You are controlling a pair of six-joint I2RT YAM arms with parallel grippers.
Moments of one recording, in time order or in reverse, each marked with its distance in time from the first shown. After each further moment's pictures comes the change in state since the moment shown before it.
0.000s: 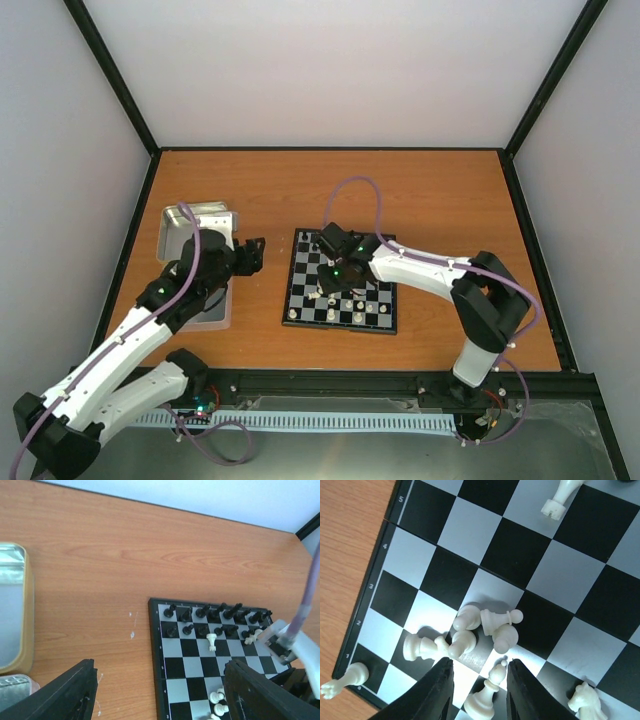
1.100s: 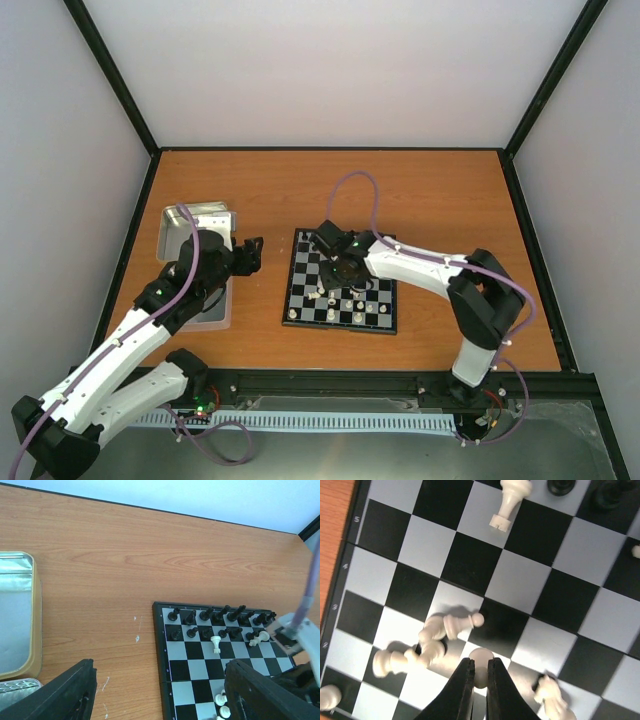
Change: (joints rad) left arm 0.000 -0.026 0.013 -0.011 -0.030 0.039; right arm 0.009 0.074 0.084 -0.097 0.127 0.062
